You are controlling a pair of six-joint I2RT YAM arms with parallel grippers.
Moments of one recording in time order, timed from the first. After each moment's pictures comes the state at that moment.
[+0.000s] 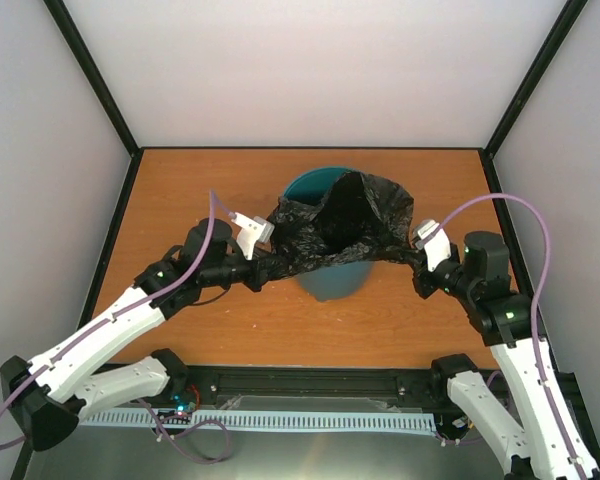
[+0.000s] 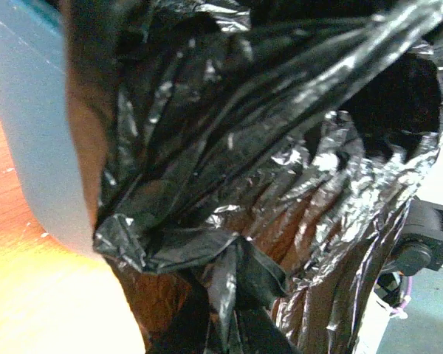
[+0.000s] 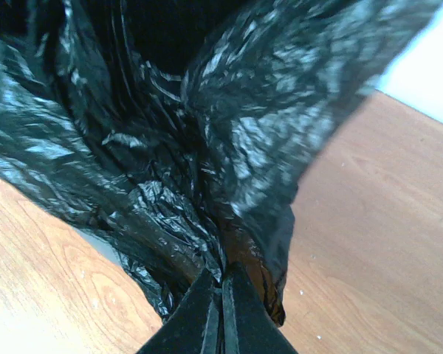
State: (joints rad) left arm -0.72 0.95 0.88 -0.46 0.35 -0.38; right arm 0.20 0.65 0.88 -0.78 -0.38 -0.31
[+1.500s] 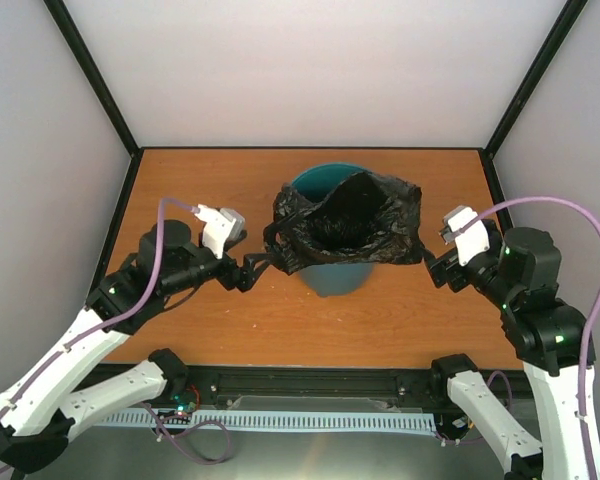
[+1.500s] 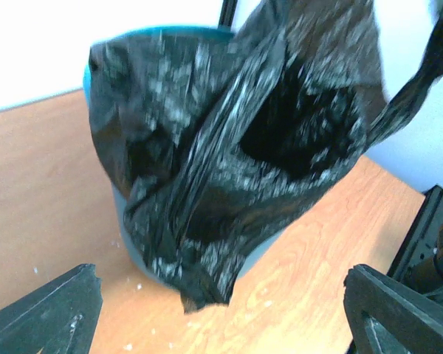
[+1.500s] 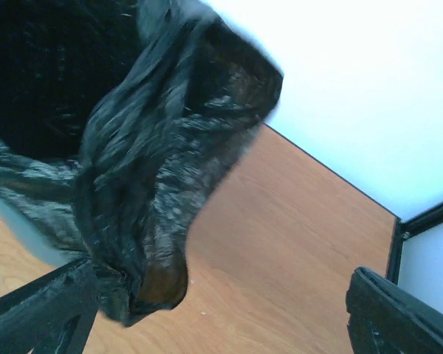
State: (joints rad) left arm -0.71 0.79 0.99 -0.61 0.18 -0.18; right arm 0.20 0.67 1.20 -0.97 -0.12 -0.43
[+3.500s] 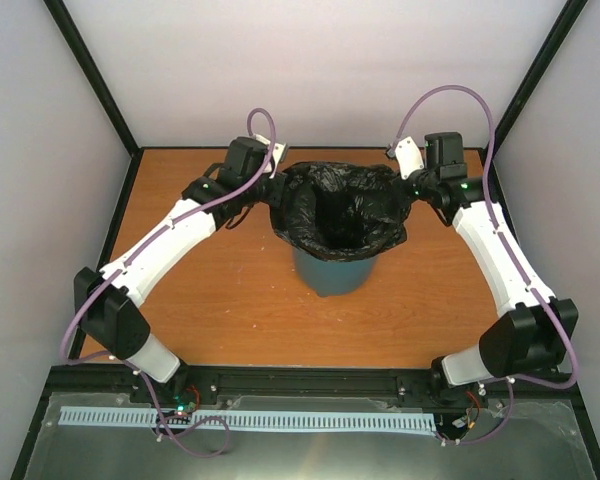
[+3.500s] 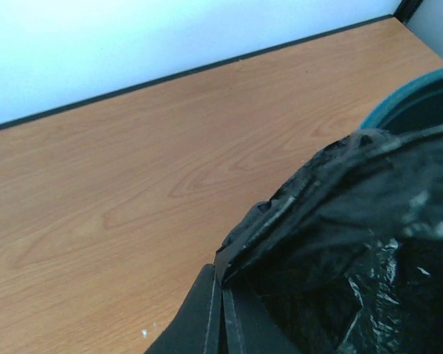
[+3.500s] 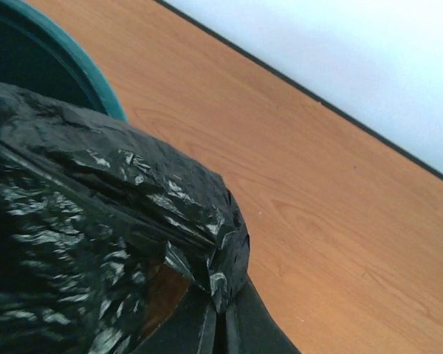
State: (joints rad) left arm -0.57 1.55 1.50 -0.55 -0.07 -0.13; right arm 0.20 1.43 1.42 -0.68 -0.21 -0.35
